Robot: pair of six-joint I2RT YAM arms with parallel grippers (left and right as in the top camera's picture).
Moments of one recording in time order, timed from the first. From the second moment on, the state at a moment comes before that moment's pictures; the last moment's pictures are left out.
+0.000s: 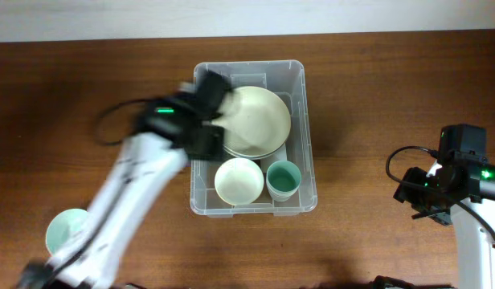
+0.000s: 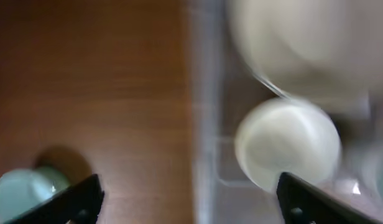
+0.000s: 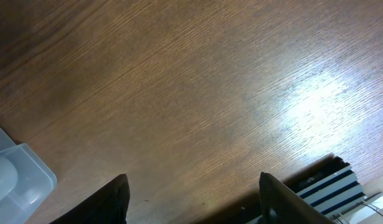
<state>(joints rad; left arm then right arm) -0.44 1.58 1.66 -1.37 -0.24 -0.41 -0.28 1.17 1.11 -1.31 0.06 0.31</state>
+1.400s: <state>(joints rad) 0.49 1.59 0.87 -0.80 -0.20 -0.75 -0.28 1.17 1.11 -1.31 0.06 0.31</state>
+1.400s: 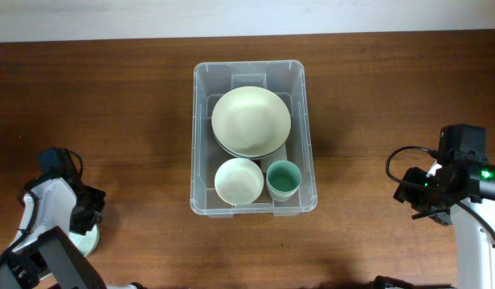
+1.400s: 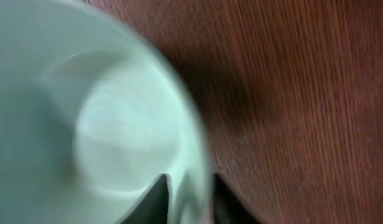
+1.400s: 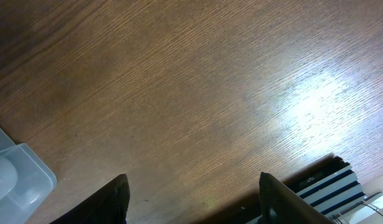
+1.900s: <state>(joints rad) 0.47 1.59 1.07 -0.89 -0.03 -0.54 -0.28 1.17 1.11 -1.31 0.06 0.31</state>
